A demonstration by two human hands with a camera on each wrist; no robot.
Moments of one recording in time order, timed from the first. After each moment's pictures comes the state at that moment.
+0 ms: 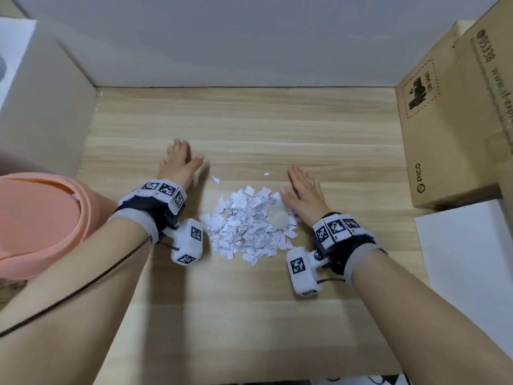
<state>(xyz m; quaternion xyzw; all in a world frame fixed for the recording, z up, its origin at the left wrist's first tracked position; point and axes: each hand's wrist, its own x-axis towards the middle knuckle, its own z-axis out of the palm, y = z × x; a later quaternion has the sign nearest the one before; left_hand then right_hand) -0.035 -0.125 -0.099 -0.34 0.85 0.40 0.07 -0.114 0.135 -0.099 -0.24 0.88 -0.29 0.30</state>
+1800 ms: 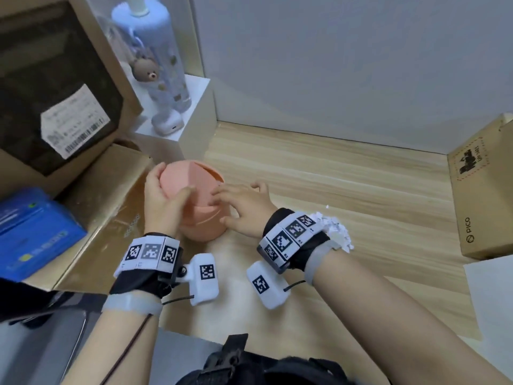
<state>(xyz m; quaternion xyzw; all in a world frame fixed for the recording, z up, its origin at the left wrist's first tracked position) 0.170 -0.149 0.032 -0.46 0.67 0.51 -0.29 0.046 -0.043 0.032 -0.60 0.75 -0.19 0.22</state>
